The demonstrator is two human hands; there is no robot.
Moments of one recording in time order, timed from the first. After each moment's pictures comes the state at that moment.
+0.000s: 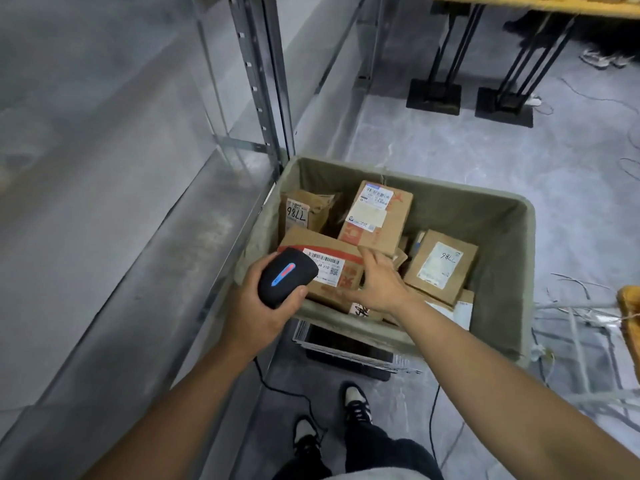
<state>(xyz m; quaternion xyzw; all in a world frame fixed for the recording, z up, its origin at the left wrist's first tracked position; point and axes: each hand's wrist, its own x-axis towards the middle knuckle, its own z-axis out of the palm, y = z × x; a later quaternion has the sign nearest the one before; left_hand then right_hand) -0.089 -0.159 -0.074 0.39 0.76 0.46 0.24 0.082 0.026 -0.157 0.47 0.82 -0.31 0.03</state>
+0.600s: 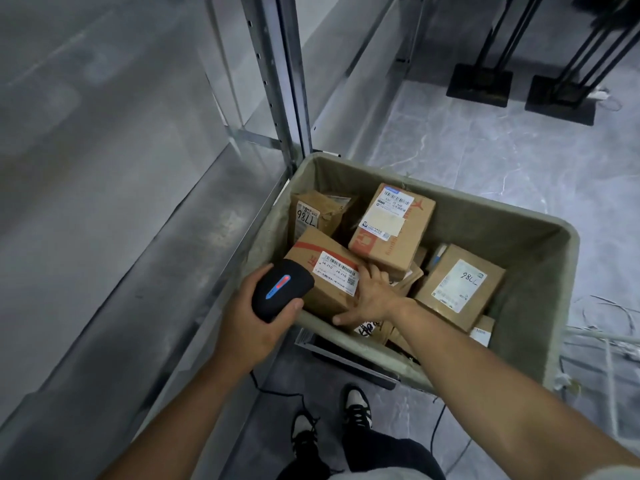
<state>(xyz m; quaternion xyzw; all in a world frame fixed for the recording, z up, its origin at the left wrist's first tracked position) -0.085 -0.134 -0.083 0.33 0.80 0.45 0.23 0.059 0.076 -0.194 0.39 0.83 -0.34 0.22</state>
